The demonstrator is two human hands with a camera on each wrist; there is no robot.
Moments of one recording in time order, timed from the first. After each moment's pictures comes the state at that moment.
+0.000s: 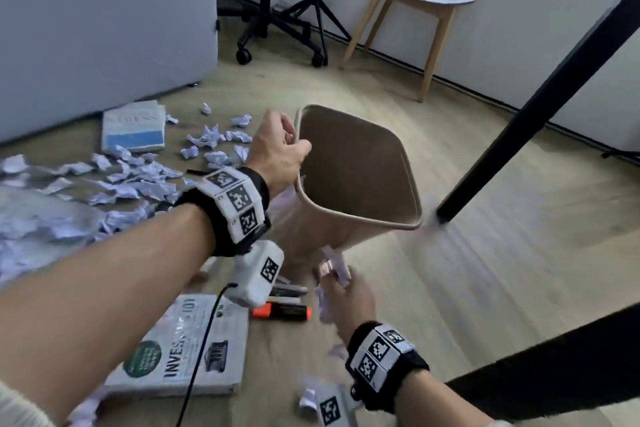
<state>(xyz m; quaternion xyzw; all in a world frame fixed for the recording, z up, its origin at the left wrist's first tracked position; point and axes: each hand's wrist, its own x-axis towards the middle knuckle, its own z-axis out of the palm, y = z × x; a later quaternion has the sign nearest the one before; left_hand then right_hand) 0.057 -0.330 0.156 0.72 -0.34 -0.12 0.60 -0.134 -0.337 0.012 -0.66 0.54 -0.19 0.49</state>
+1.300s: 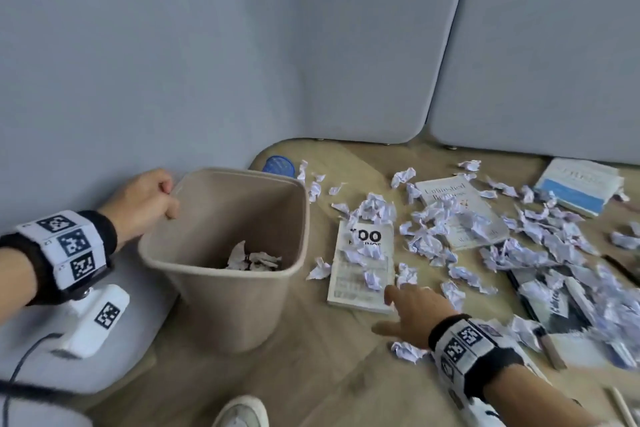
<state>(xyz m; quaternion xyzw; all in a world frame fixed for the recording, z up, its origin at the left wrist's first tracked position) 0.004 0.325 0.163 0.90 0.30 0.07 0.30 0.075 -0.069 0.015 -0.94 -0.25 0.23 0.02</state>
